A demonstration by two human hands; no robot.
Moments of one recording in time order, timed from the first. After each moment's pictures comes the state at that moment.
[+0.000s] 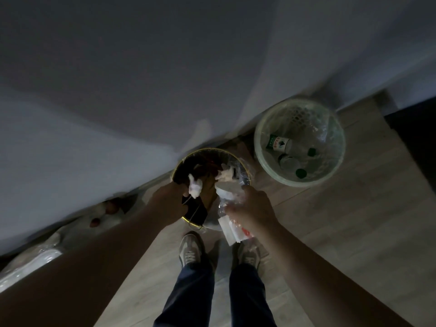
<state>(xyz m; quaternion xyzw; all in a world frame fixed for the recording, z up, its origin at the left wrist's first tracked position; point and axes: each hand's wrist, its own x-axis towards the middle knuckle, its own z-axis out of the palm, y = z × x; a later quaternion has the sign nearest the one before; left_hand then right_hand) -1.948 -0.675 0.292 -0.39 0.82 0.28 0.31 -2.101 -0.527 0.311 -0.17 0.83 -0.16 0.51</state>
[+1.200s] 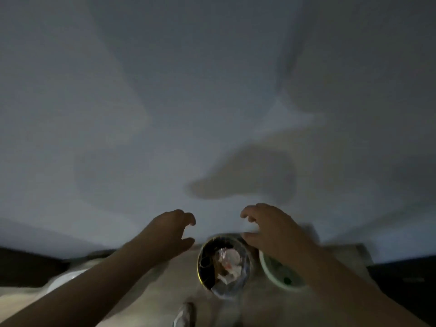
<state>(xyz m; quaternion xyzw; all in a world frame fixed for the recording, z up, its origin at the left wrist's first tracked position) -1.894 -0.653 0.724 -0.44 0.86 0.21 0.13 -2.124 -0.568 0.741 -0.66 0.69 -0.09 0.28</state>
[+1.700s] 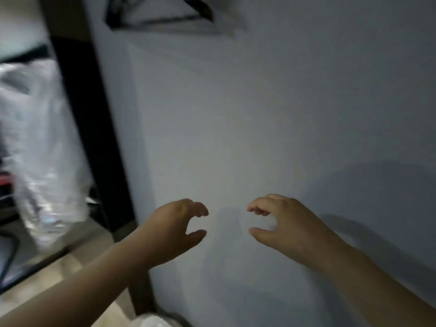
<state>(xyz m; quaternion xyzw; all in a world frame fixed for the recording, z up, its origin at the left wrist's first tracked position) -1.737 -0.533 1.051 -0.67 0.73 -0.04 -0.15 -1.971 -0.599 1.060 -0.89 0.39 -0.23 0.11</state>
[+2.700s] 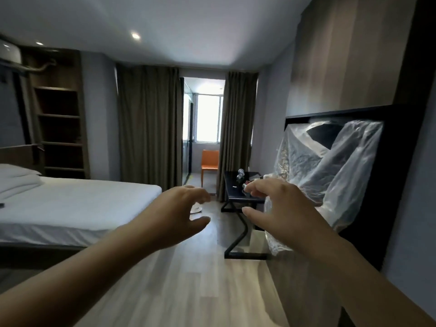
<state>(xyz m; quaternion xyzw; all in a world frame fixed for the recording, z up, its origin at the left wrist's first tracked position) -1.473 -0.008 1.157 -0.90 0.33 -0.21 -0.18 -1.527 -0.223 1.165 -0.93 -0.10 -0.32 0.18</state>
